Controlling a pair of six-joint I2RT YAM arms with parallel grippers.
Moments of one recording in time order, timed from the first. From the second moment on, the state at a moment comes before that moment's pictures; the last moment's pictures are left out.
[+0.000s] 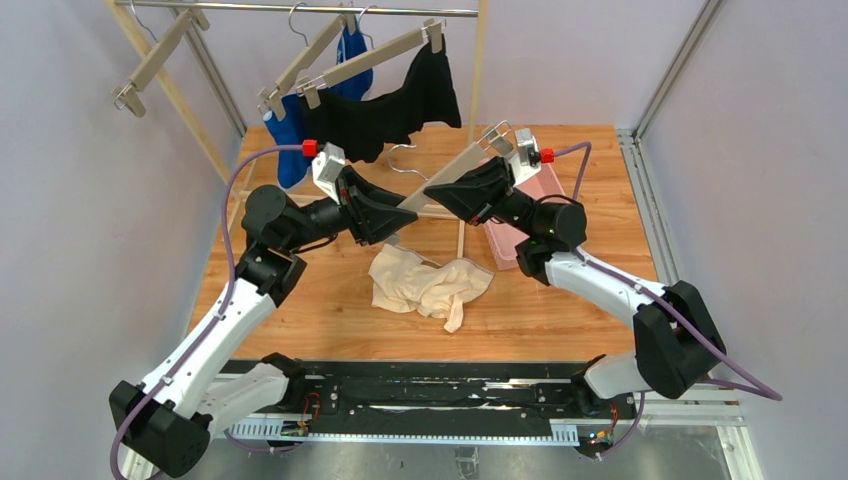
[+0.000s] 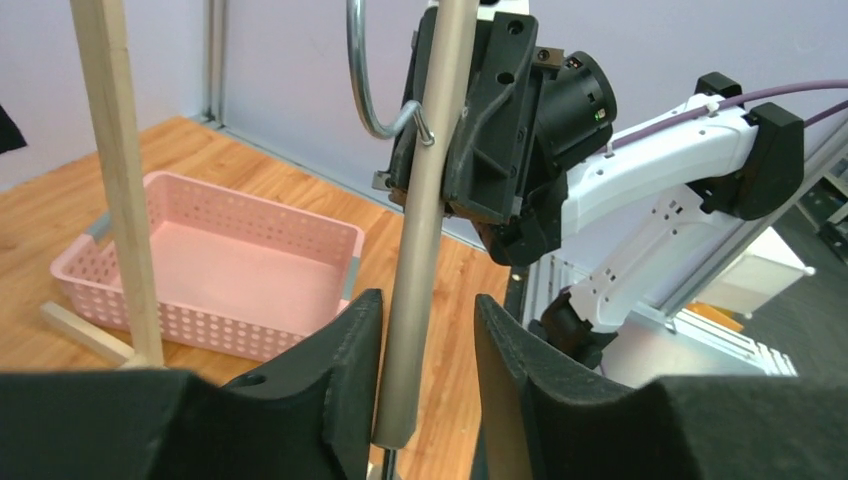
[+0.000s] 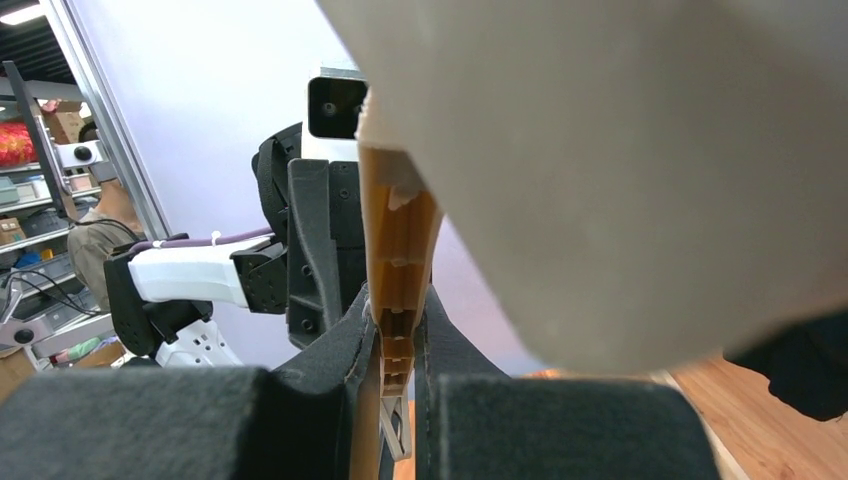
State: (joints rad) left arm -0.45 0.96 0.90 0.32 0.75 -0.48; right arm 0.61 1.40 0.86 1.34 -0.64 0.86
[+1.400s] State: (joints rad) left arm -0.45 0.59 1.35 -0.72 0.07 -0.12; right arm 0.84 1.23 0.86 -0.03 -0.32 0.05
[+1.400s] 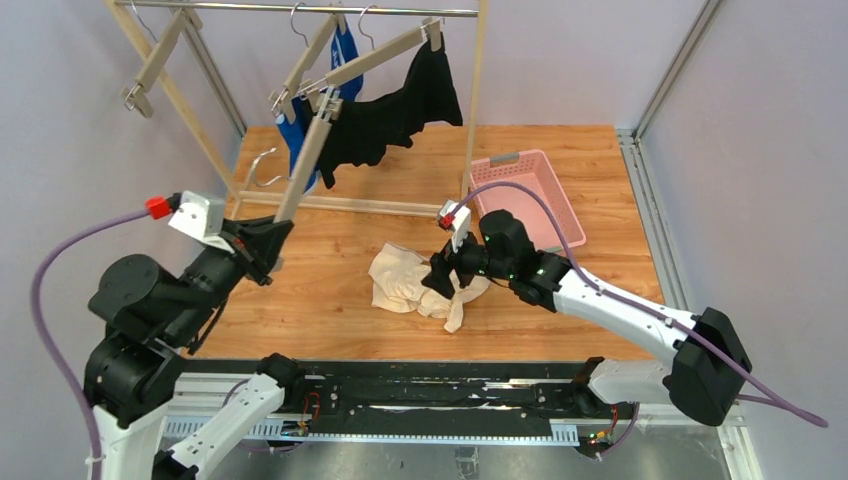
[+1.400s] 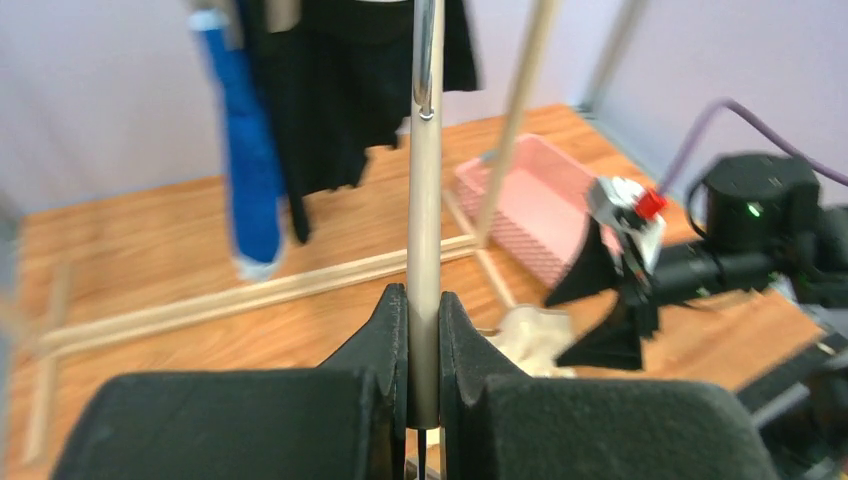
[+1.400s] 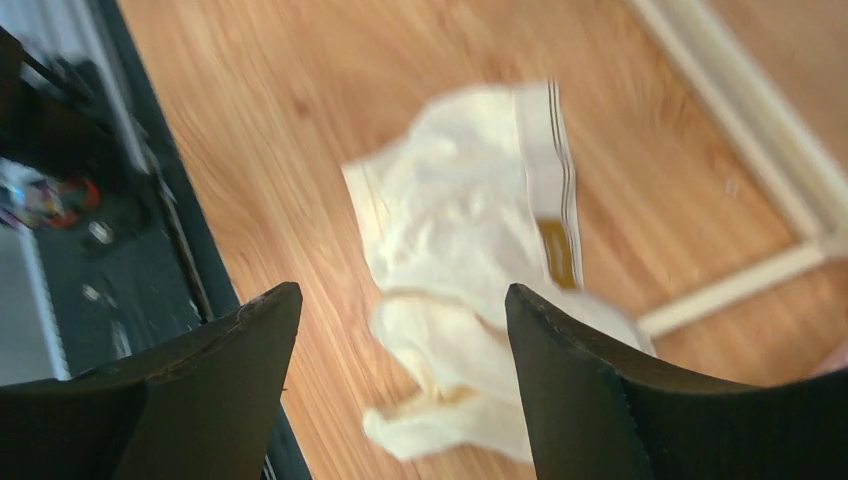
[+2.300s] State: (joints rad) left arm -0.45 0.52 1.41 -0.93 -0.61 -0.02; right arm 1.01 1.75 0.98 -0.21 -0.07 -0.03
